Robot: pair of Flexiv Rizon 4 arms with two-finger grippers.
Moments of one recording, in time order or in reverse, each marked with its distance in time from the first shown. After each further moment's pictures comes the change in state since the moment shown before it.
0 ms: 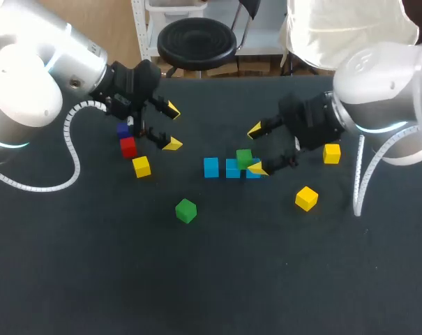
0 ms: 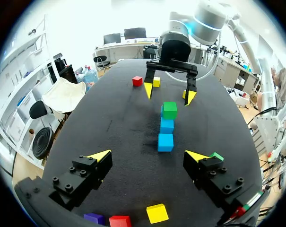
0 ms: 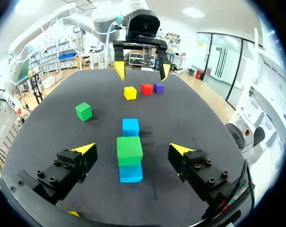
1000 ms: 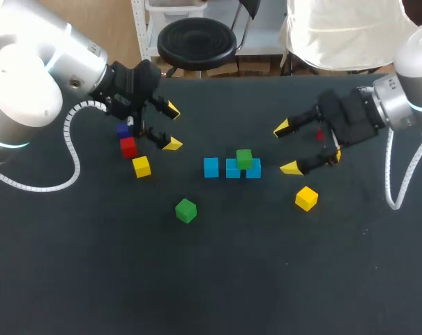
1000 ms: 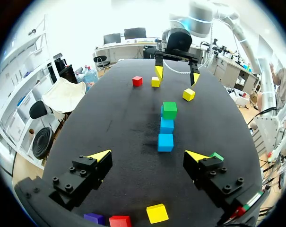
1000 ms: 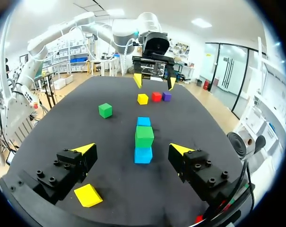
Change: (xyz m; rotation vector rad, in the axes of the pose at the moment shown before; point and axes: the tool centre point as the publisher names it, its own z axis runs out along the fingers) left arm 0.000 0.000 0.000 0.000 0.000 0.000; right arm 0.009 0.018 -0.059 -0.080 -0.069 -0.058
